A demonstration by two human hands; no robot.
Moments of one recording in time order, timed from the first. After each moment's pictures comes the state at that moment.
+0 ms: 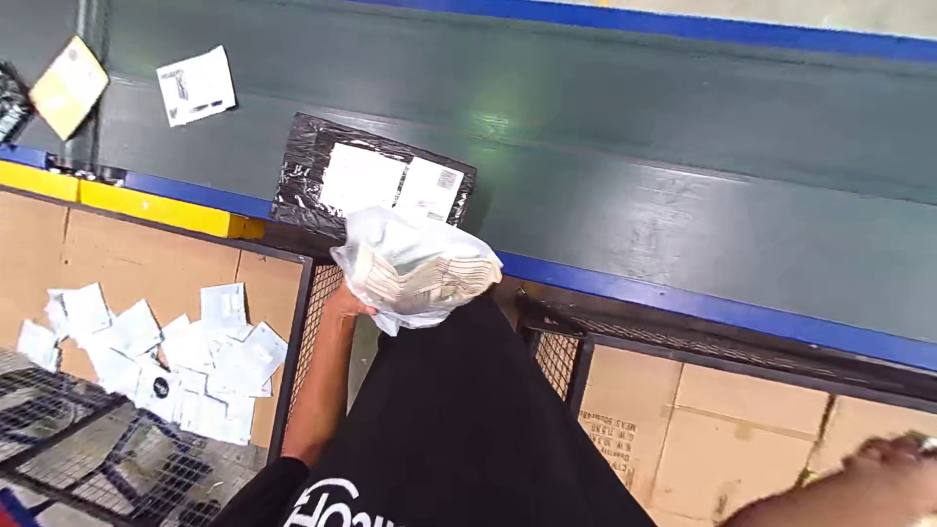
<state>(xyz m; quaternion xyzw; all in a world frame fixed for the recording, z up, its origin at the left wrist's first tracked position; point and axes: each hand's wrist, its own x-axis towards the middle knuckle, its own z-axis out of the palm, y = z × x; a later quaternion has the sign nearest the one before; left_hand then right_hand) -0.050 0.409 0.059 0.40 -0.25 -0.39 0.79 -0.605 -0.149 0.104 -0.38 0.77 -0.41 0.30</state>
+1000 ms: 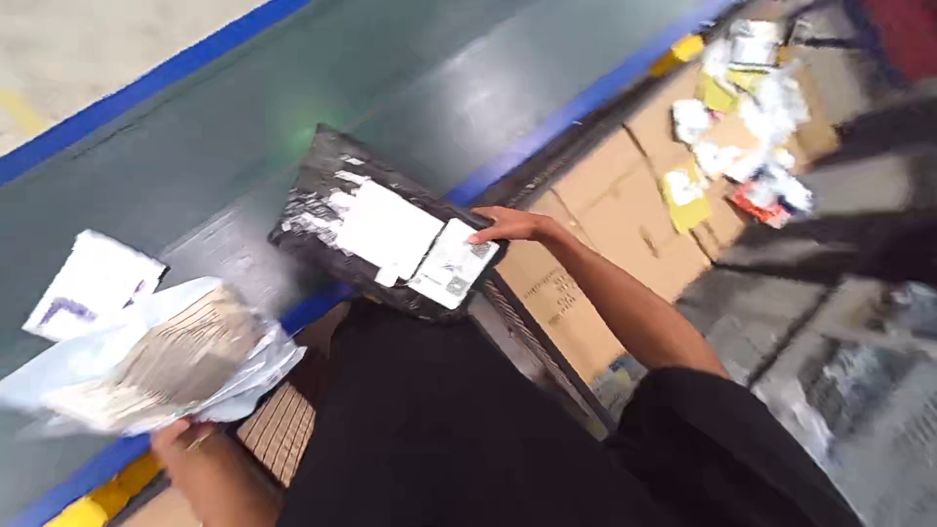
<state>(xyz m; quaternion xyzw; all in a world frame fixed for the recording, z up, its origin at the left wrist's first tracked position) 0.015 0.389 0.083 0.61 -0.14 -0.33 0.71 -0.434 -0.038 0.088 -0.63 0.42 0.11 0.65</state>
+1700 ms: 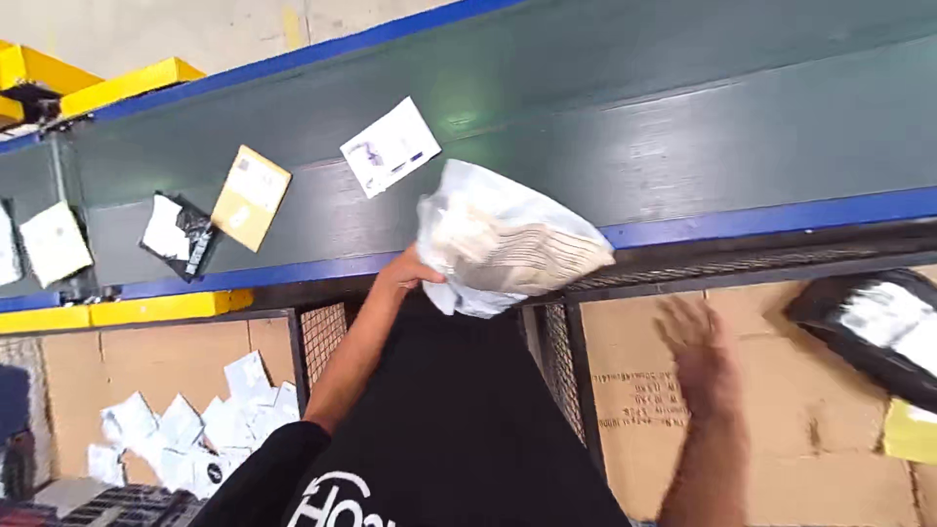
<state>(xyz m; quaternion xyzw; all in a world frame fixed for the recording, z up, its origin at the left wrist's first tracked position) -0.092 0.201 0.093 0.38 -0.24 -0.59 0.67 -0.563 0.014 0.060 -0.51 0.50 -0.27 0.64</state>
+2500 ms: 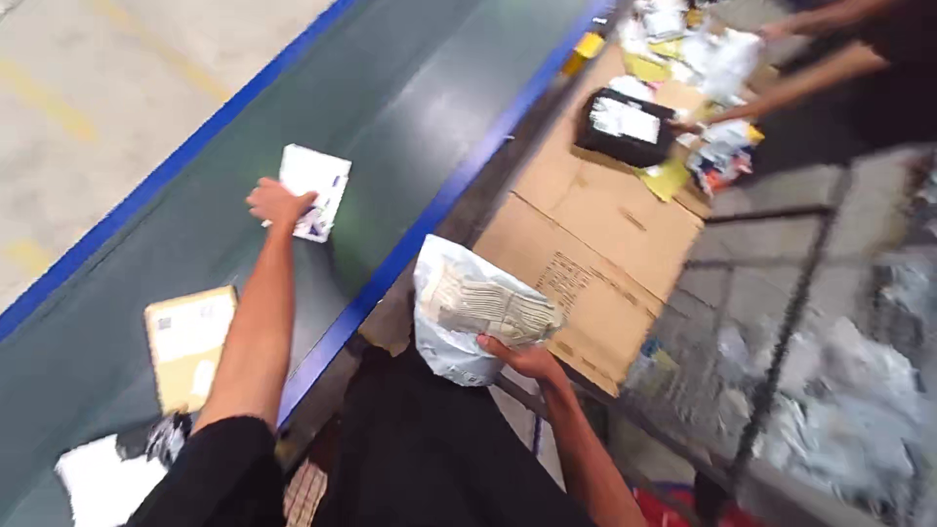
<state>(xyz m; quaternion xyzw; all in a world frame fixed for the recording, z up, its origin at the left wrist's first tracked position) -0.068 -0.144 0.016 0.85 -0.46 -0.22 0.10 -0.495 0.163 0.127 -0.49 0.55 -0.40 0.55</state>
